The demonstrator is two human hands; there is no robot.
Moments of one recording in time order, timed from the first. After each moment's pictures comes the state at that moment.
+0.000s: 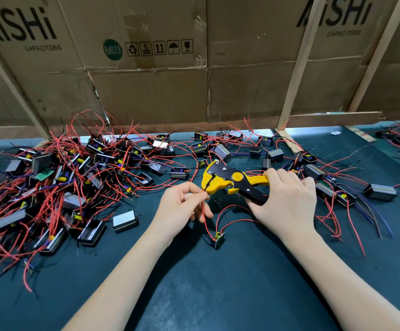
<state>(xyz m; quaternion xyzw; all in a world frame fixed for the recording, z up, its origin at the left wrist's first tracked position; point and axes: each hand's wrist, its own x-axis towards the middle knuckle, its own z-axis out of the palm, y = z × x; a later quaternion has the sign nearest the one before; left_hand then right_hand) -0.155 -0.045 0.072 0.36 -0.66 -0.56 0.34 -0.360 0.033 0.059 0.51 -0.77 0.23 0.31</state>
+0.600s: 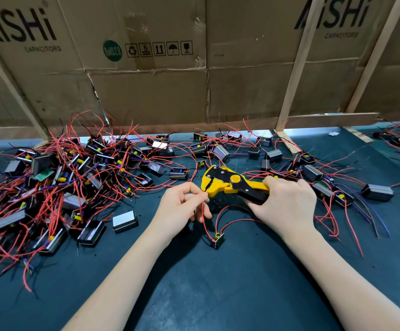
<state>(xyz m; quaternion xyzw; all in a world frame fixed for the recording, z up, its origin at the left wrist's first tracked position) -0.154 -0.045 0.074 0.35 -0.68 -0.56 0.32 -0.360 0.035 0.062 0.53 -0.77 0.23 0.26</state>
